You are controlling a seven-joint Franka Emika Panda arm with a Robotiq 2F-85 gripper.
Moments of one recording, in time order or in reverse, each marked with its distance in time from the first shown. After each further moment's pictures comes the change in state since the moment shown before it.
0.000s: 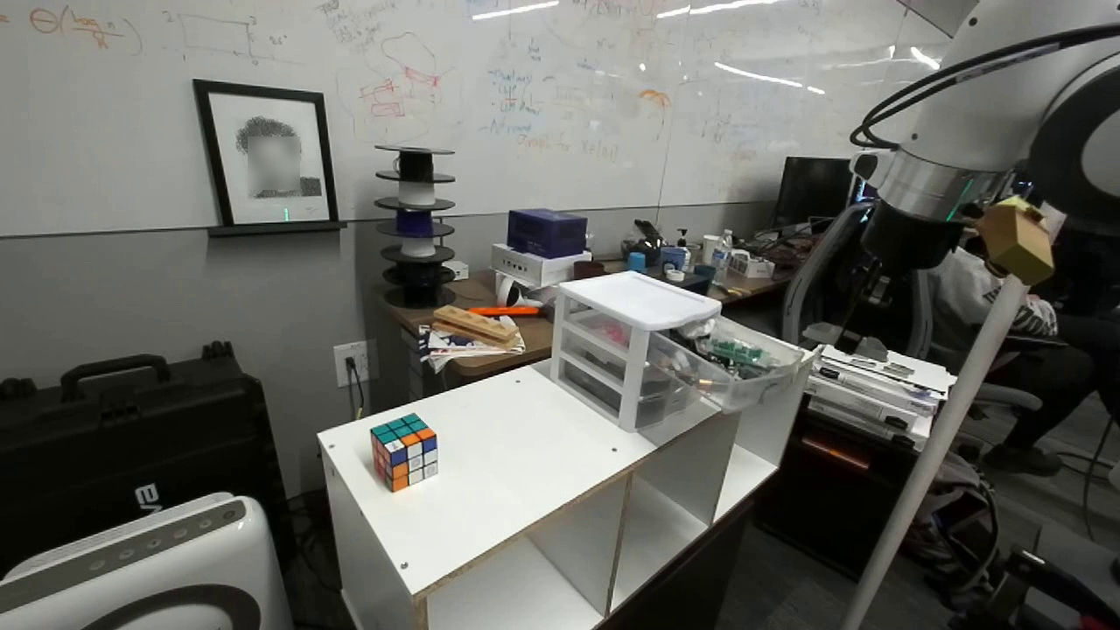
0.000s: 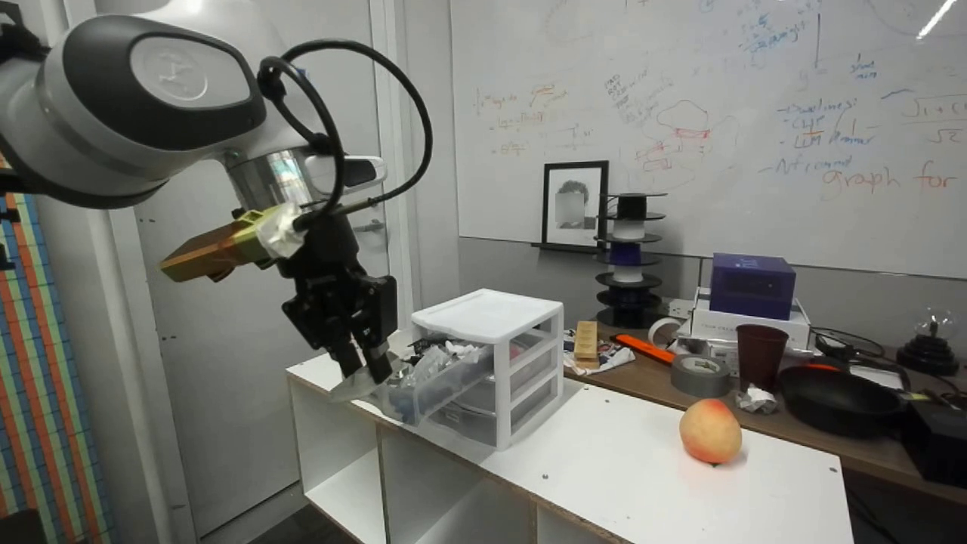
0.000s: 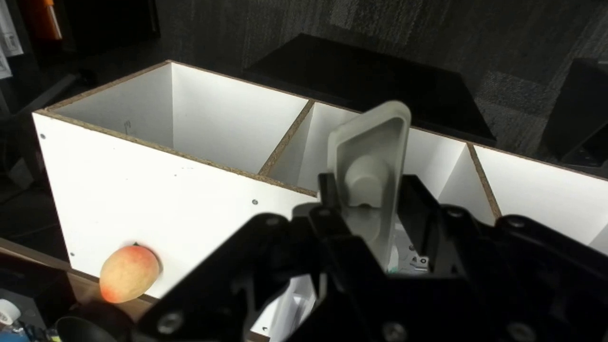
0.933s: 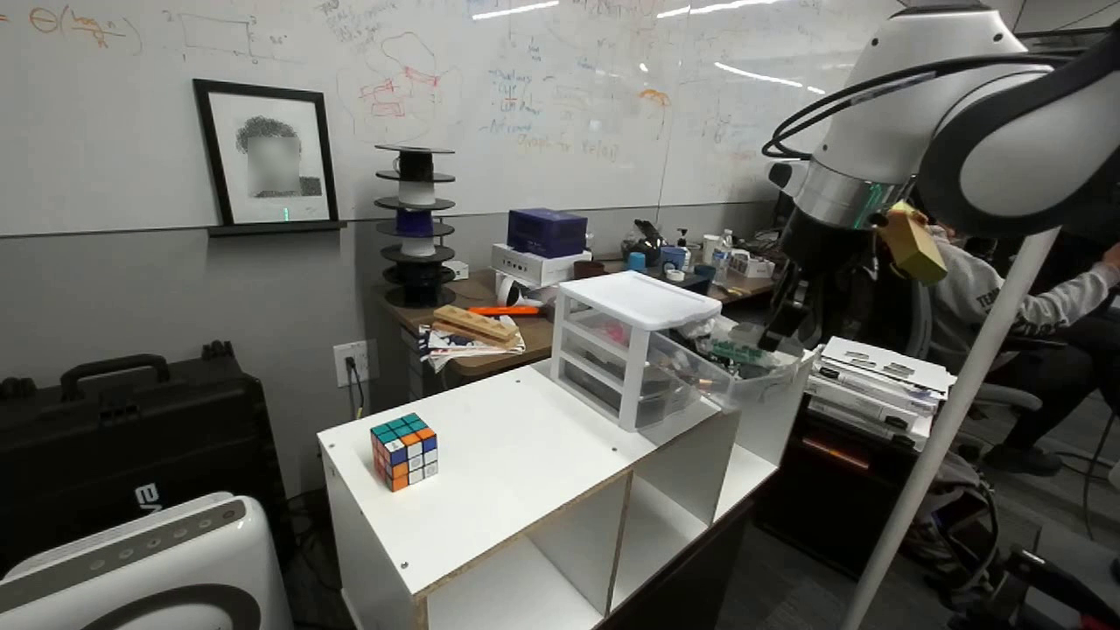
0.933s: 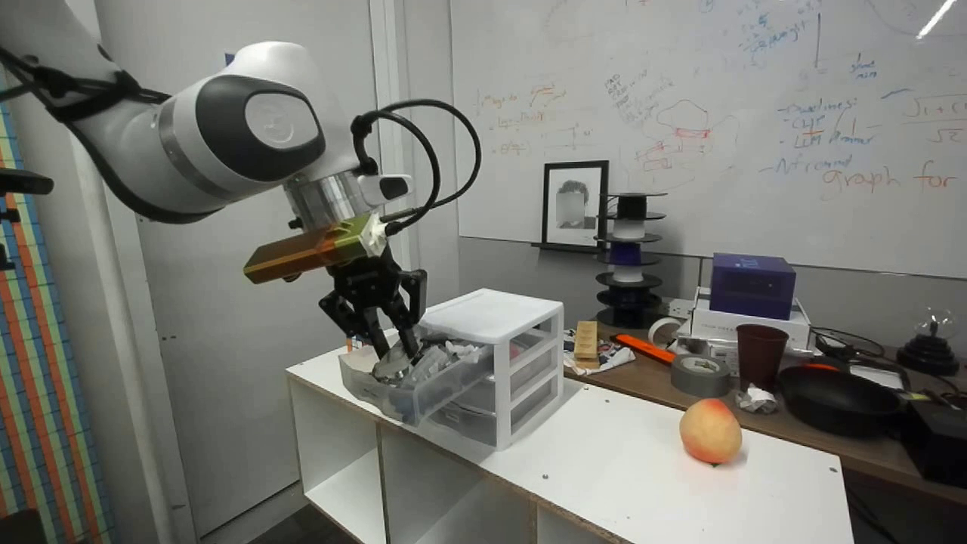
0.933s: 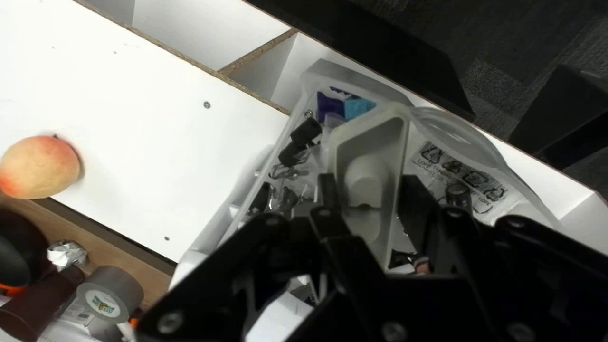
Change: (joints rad) arm 0.086 0.227 0.002 0.176 0.000 0.090 -0.132
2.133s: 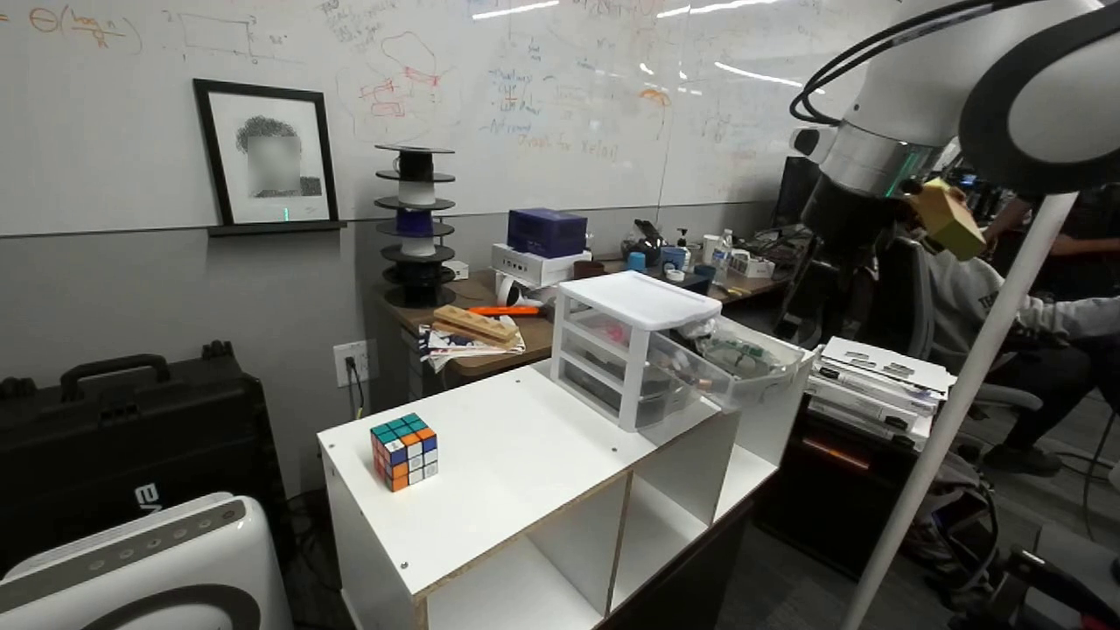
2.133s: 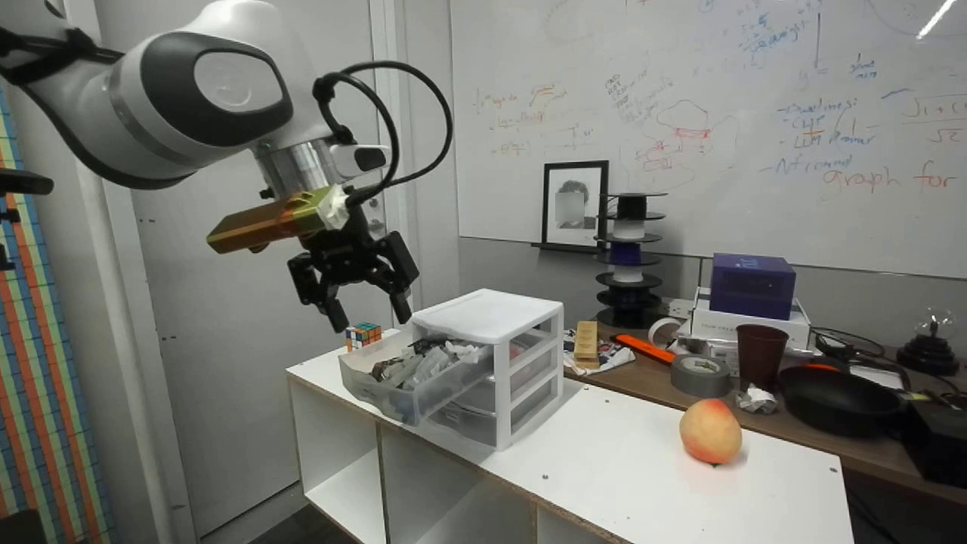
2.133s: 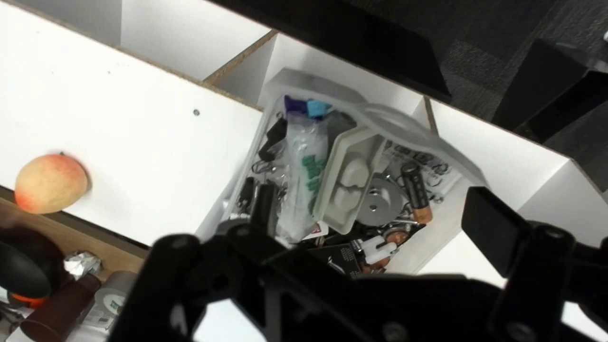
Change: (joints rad) arm 0.035 -0.148 0.002 -0.062 0.120 -0.079 0.005
